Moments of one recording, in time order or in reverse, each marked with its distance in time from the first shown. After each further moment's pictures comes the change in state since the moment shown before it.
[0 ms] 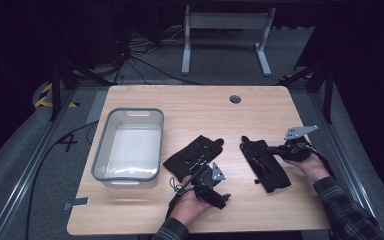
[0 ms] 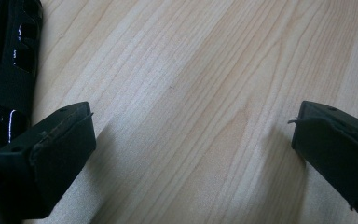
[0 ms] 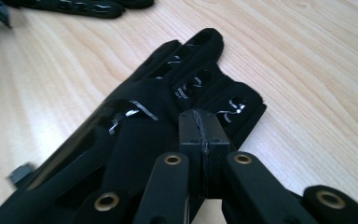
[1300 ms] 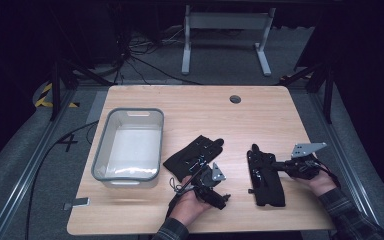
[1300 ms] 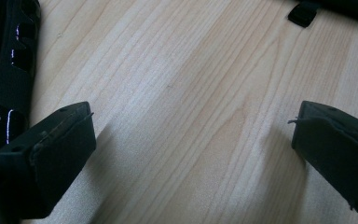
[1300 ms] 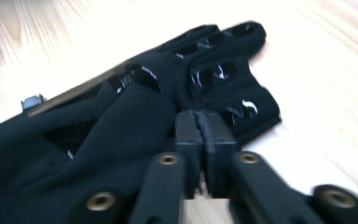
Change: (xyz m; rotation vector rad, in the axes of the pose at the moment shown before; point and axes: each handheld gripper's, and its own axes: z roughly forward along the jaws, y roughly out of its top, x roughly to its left) left arm -0.001 0.000 0.000 -0.001 -0.003 0.000; right arm 0.037 -0.035 -0.025 0.024 0.007 -0.014
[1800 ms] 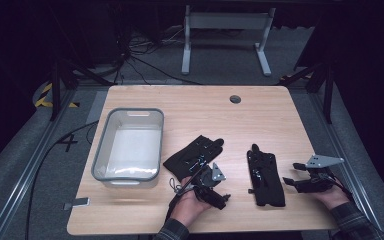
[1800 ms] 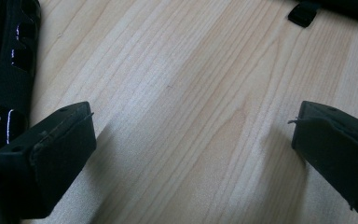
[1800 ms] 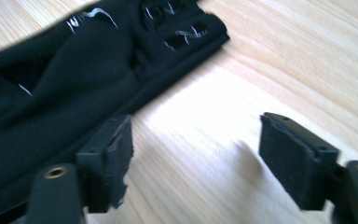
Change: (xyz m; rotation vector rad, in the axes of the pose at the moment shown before) left arm 0.000 0.000 0.000 -0.001 0.000 0.000; right arm 0.010 -0.045 -0.020 -0.019 -0.169 0.112
